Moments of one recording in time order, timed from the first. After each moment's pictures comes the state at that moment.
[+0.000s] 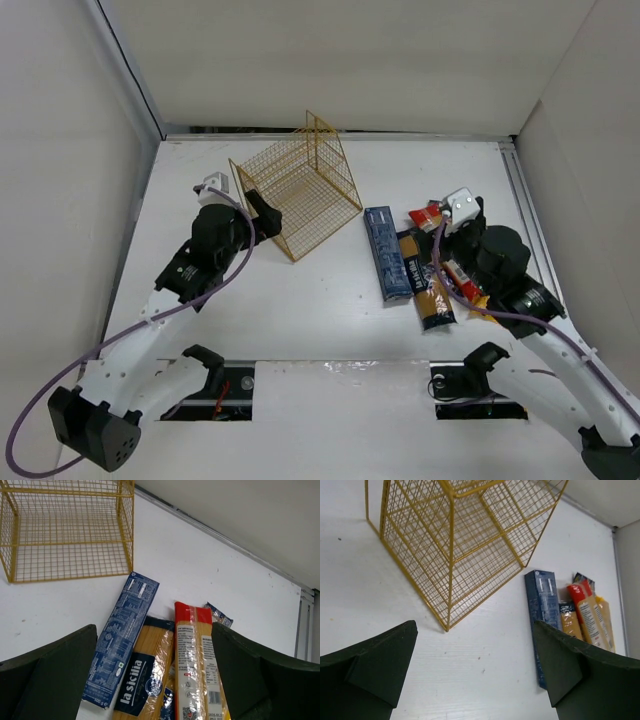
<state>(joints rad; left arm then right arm) -0.46 0.87 0.83 -0.33 -0.21 -0.67 0.56 0.70 0.79 -0.27 0.16 -0.22</state>
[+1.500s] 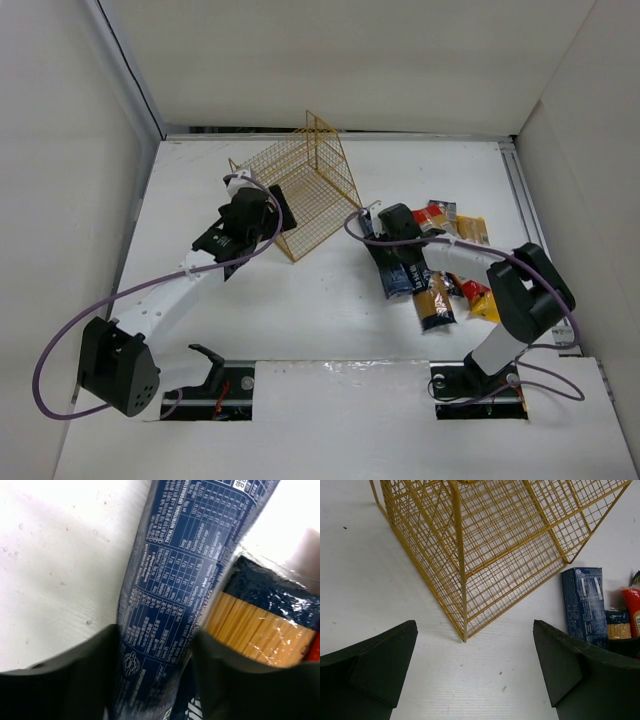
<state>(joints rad) -0.50 1.20 0.90 -0.31 -0.31 -0.67 0.56 1.63 0.89 -0.19 0.08 -0.08</state>
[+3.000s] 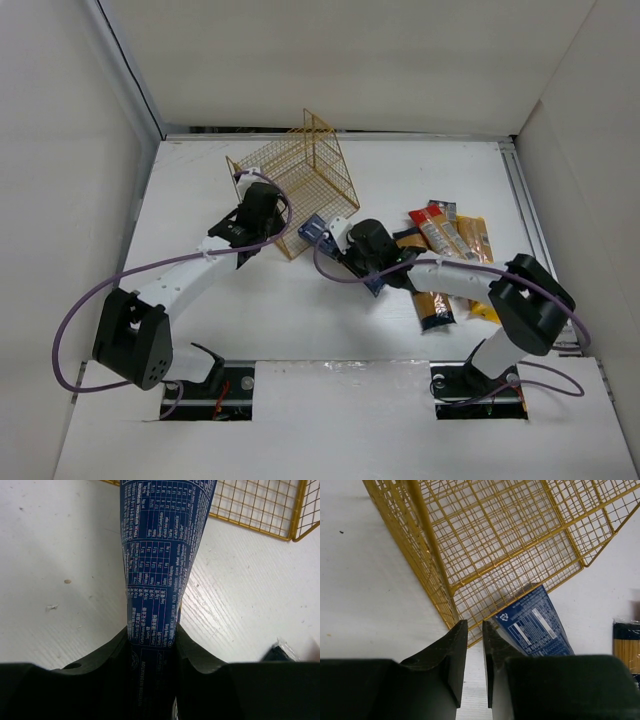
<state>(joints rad) -0.50 1.35 0.95 -0.27 -0.35 -0.66 0.82 1.57 0.86 0.01 0.10 -0.25</state>
